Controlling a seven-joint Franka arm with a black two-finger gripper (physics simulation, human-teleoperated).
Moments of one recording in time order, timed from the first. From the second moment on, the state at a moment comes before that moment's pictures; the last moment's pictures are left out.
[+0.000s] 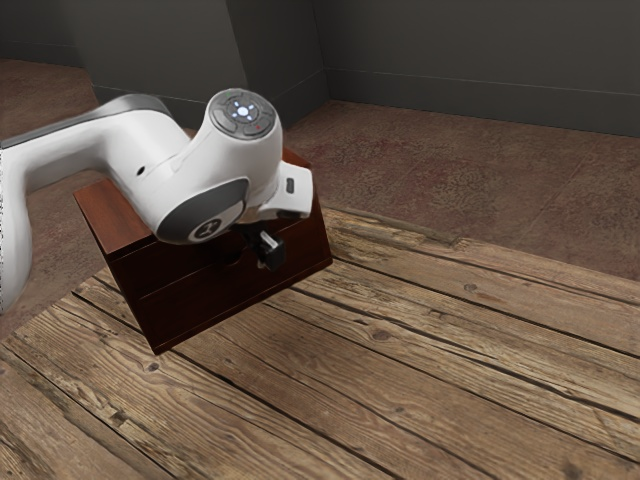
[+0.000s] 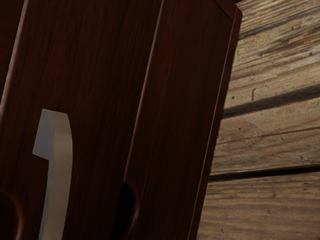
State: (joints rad) arm 0.09 0.08 -0.04 -1.78 0.64 2.06 -0.05
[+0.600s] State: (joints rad) arm 0.11 0.13 -0.04 -1.77 0.63 2.09 -0.02
